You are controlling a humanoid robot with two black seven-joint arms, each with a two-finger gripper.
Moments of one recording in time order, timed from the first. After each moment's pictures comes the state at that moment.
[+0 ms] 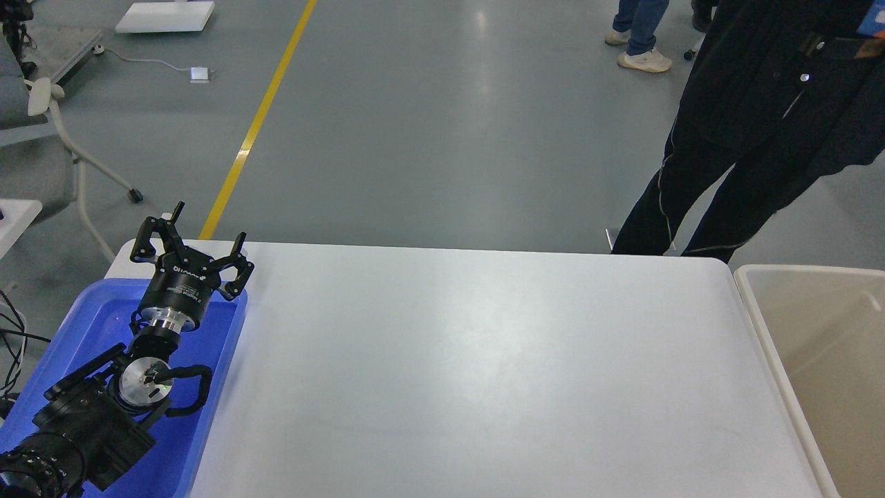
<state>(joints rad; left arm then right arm) -0.58 0.33 -0.75 -0.45 -0.16 -0.63 -0.53 0.92 -0.67 0.87 0.59 -0.48 0.01 0.50</state>
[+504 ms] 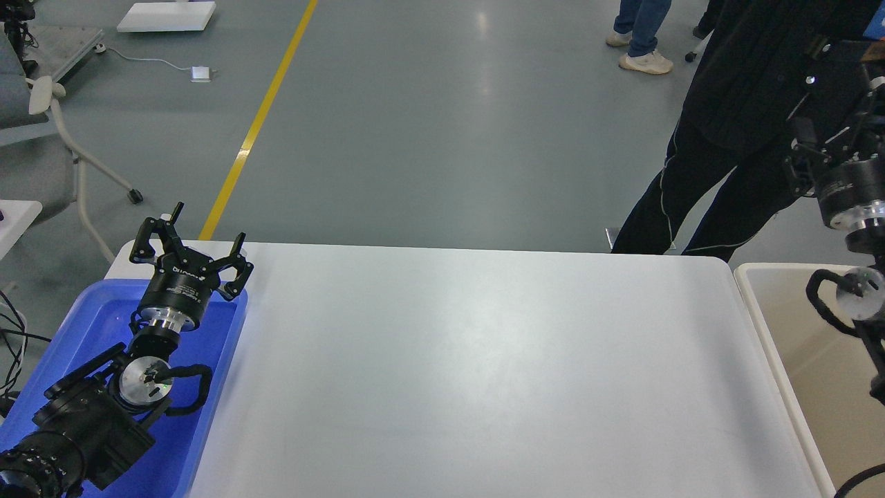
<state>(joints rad) -0.58 0.33 -0.75 -0.45 -0.16 -0.63 -0.53 0.66 -0.51 1.07 0.75 -0.49 0.05 0.56</state>
